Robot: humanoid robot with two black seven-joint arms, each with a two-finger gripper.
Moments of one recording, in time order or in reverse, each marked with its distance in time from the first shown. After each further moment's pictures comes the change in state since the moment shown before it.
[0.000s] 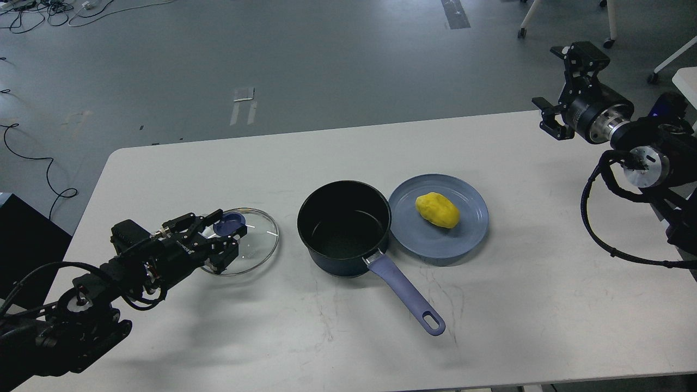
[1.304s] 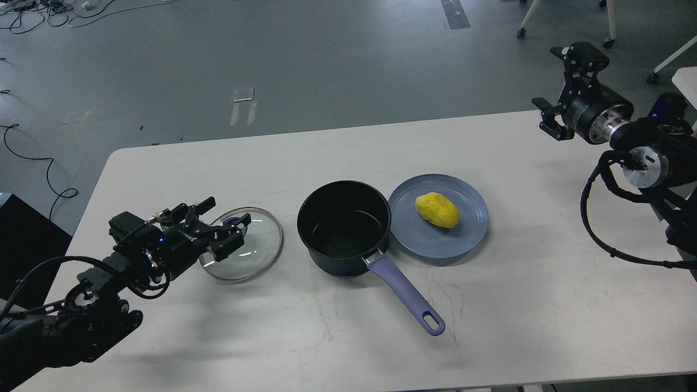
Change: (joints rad) left arm -0.024 -0.019 -0.003 -0.020 -0.149 0.000 0.000; right arm 0.002 0.001 -0.003 0.000 -0.003 -0.001 0.002
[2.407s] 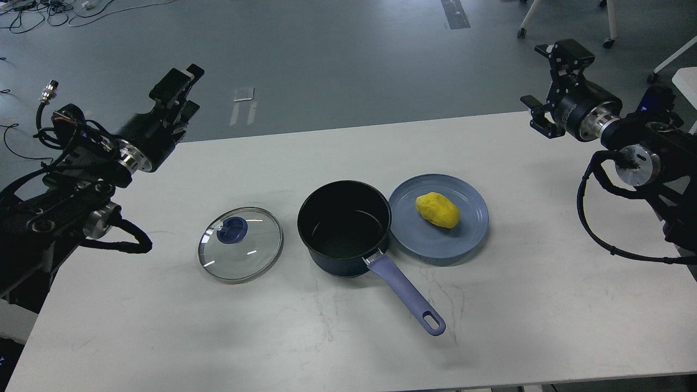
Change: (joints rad) left arm -0.325 0.052 -0.120 -0.086 -1.217 -0.620 0.022; right arm 0.043 -0.019 -0.087 0.030 -0.060 0.003 0.020
